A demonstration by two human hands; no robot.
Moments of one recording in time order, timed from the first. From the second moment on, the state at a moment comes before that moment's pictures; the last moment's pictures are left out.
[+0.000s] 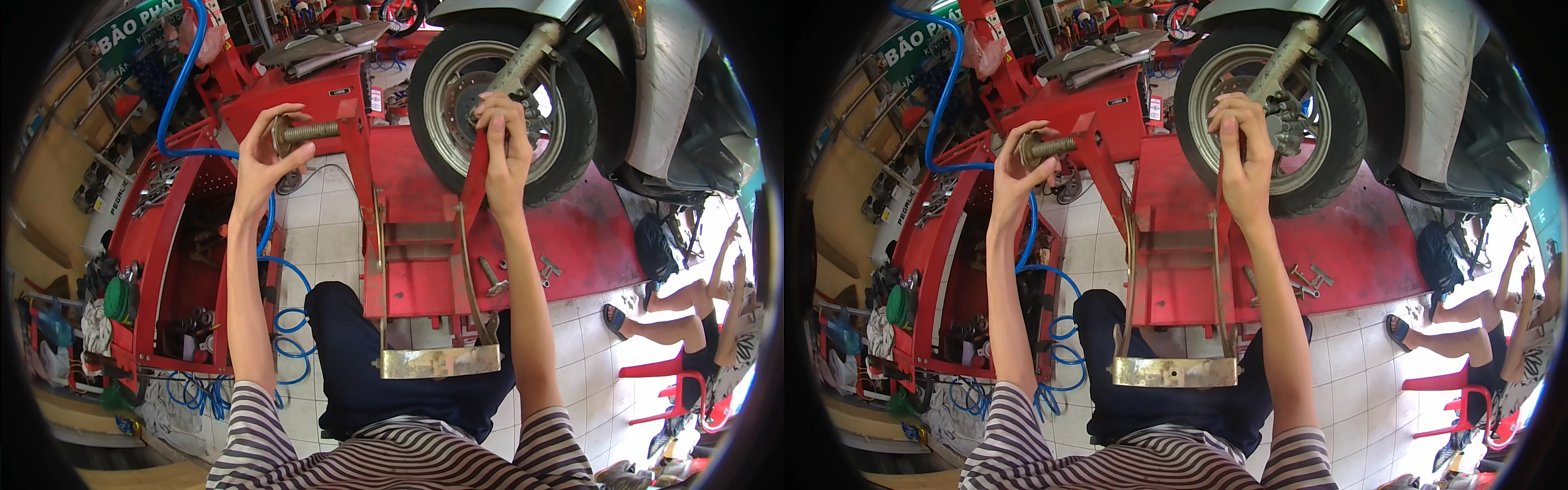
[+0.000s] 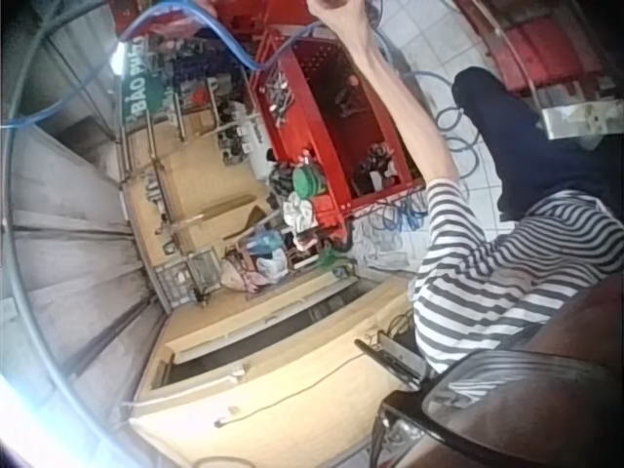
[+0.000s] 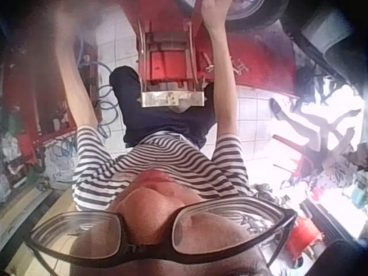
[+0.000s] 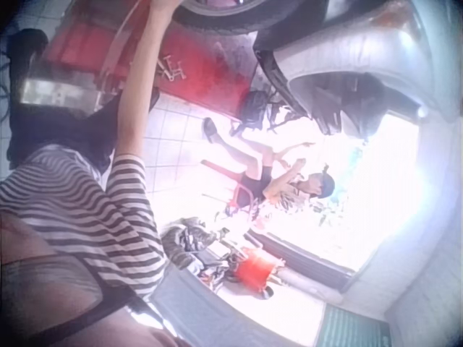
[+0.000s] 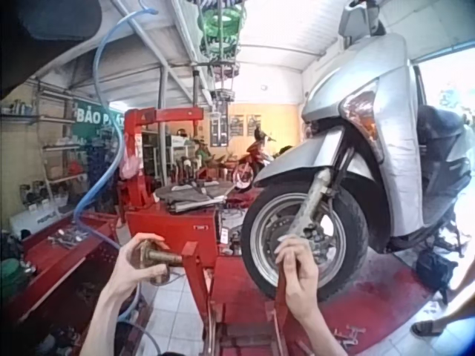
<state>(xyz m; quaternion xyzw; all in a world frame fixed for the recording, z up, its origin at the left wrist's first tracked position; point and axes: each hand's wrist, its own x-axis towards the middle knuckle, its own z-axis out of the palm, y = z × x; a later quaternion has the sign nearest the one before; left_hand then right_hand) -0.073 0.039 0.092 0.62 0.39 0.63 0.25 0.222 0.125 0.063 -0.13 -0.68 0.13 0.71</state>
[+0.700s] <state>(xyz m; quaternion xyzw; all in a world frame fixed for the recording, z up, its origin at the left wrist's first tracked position) -0.067 0.036 0.104 0.58 0.43 0.62 0.31 0.221 0.124 0.063 -0.13 -0.67 0.14 0.72</state>
